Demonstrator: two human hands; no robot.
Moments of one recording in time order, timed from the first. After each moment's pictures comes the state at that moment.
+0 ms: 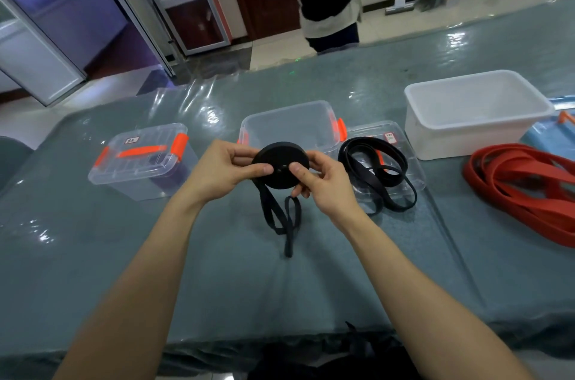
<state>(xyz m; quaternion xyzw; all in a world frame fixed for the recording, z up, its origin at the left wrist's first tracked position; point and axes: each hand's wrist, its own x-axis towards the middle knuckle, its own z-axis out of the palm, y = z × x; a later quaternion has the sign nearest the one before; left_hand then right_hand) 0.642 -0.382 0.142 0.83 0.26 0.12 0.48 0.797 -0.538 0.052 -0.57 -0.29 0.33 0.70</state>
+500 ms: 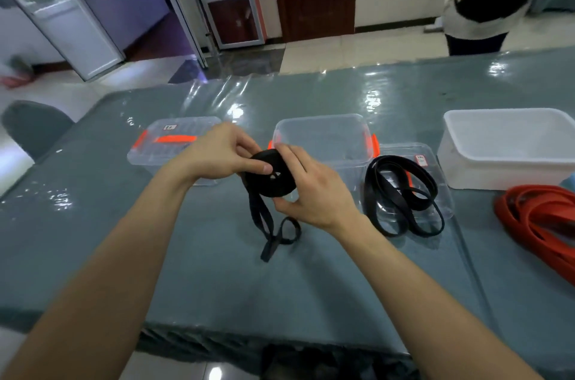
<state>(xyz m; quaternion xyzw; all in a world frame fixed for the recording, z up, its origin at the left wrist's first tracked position) 0.601 -0.339 0.198 0.89 0.30 0.03 0.34 0.760 -0.497 0.088 -0.64 -0.66 -0.11 0.39</state>
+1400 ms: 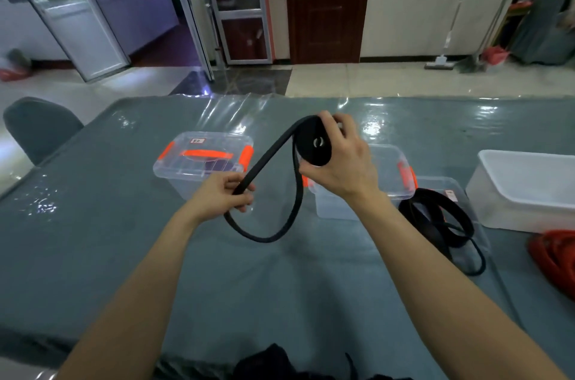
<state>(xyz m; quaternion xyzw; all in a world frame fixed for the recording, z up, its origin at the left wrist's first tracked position) 0.496 -0.229 0.097 0.78 0.37 0.15 0.48 0.752 -0.388 0.144 -0.70 -0.57 -0.15 0.40</state>
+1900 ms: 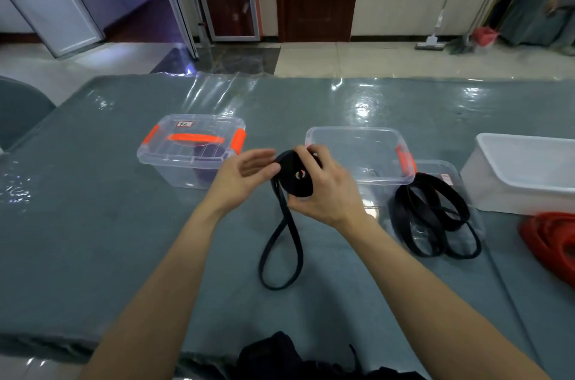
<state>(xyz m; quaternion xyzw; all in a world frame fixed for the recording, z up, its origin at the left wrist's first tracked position) 0.538 -0.257 0.090 0.73 0.30 0.27 0.56 0.715 -0.396 0.074 -0.71 -0.61 -0.10 0.34</state>
